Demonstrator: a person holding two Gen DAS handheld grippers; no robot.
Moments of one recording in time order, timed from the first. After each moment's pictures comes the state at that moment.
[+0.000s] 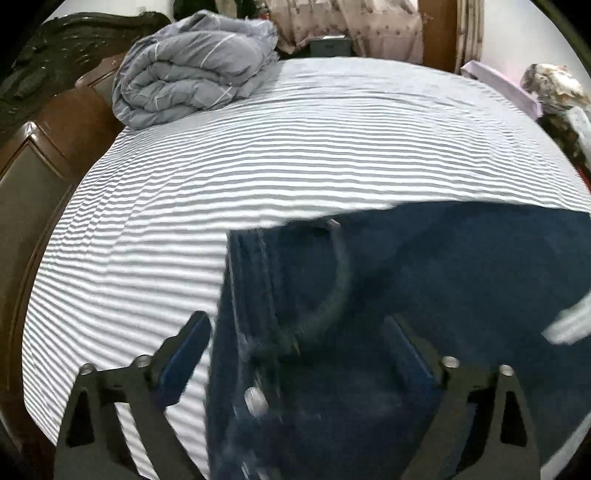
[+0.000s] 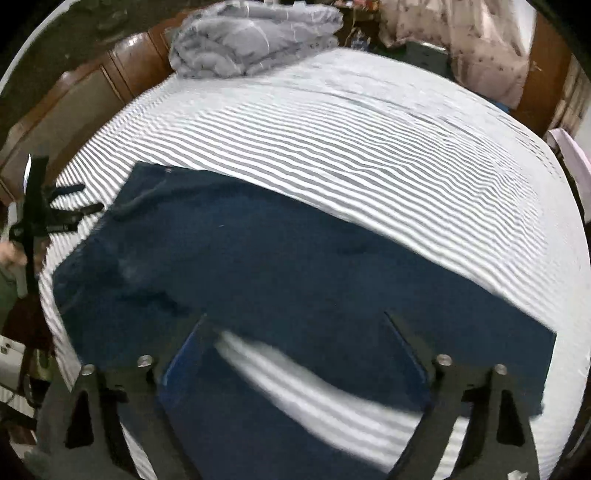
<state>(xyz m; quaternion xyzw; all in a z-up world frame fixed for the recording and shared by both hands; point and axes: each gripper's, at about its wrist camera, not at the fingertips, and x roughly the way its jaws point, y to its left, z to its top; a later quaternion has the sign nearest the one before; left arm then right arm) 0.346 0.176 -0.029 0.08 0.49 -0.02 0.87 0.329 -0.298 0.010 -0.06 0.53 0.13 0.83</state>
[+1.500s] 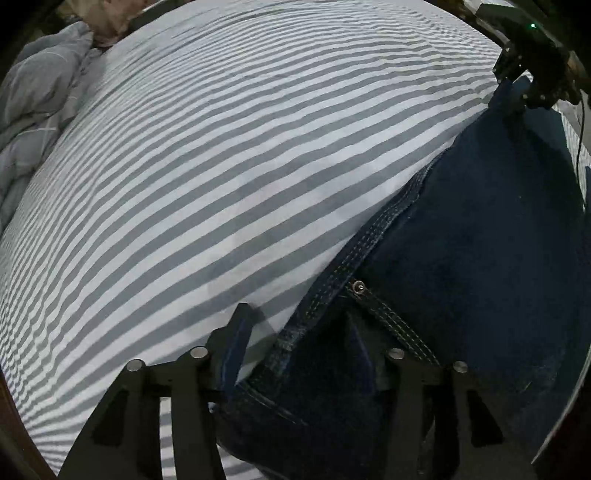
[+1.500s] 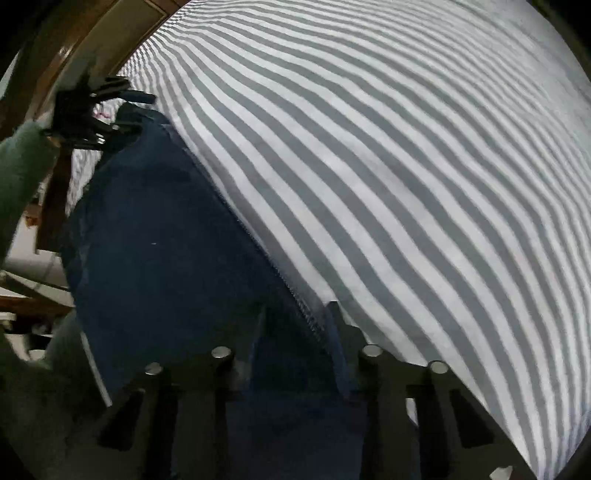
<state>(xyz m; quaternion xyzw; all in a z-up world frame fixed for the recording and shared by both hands) 0.499 0.165 -0.109 0.24 0.57 -0.30 0.73 0.538 -0.305 -0.123 -0.07 0.67 0.35 0.65</state>
